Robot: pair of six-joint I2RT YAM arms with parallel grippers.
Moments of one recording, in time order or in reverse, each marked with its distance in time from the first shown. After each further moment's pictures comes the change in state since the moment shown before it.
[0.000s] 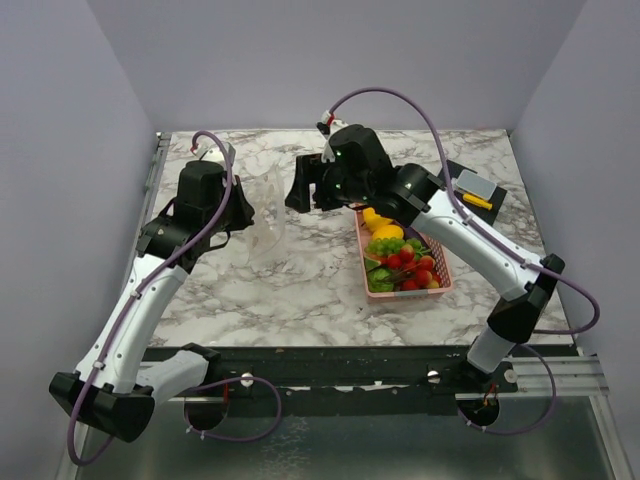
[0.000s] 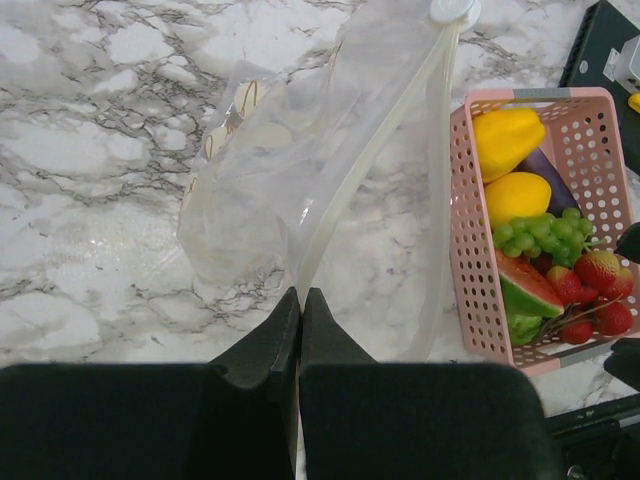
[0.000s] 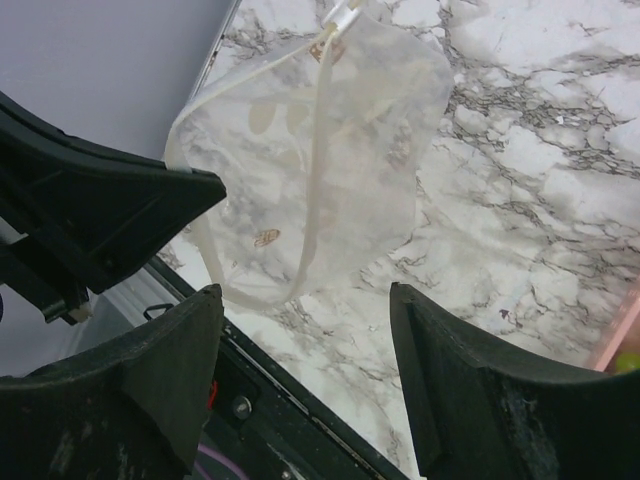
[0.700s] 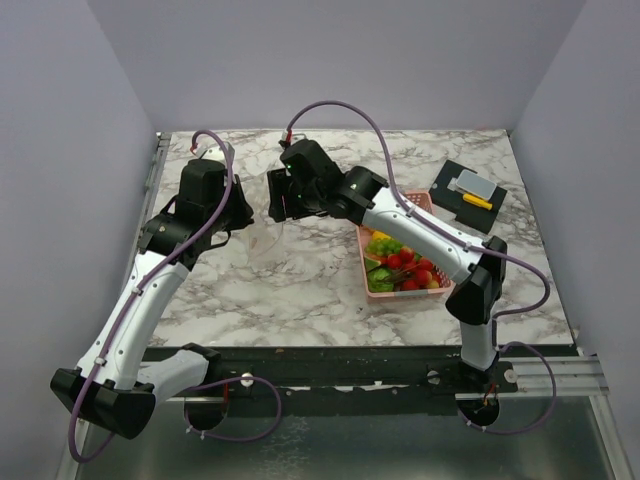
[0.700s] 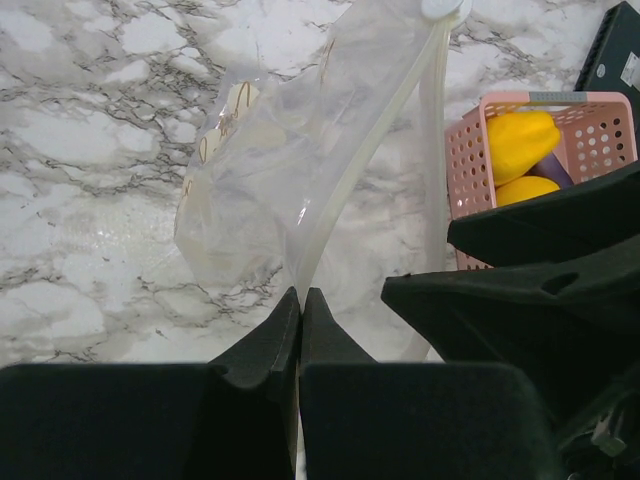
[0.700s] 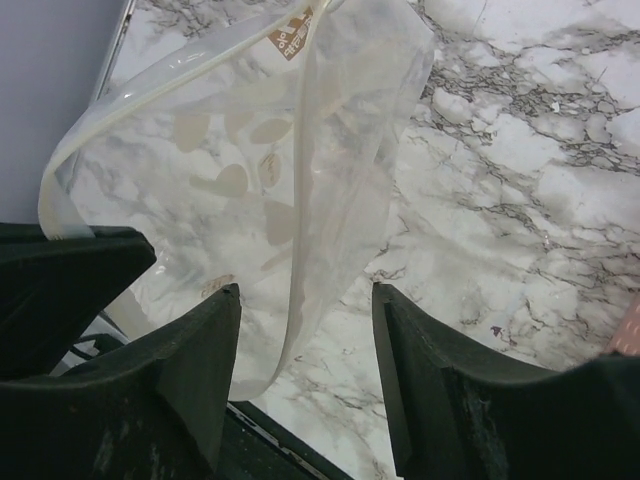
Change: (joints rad) left arm 0.000 0.023 0.014 -0.023 -0.027 -0.019; right arm 0.074 0.266 0.177 -0.053 0.124 -0.012
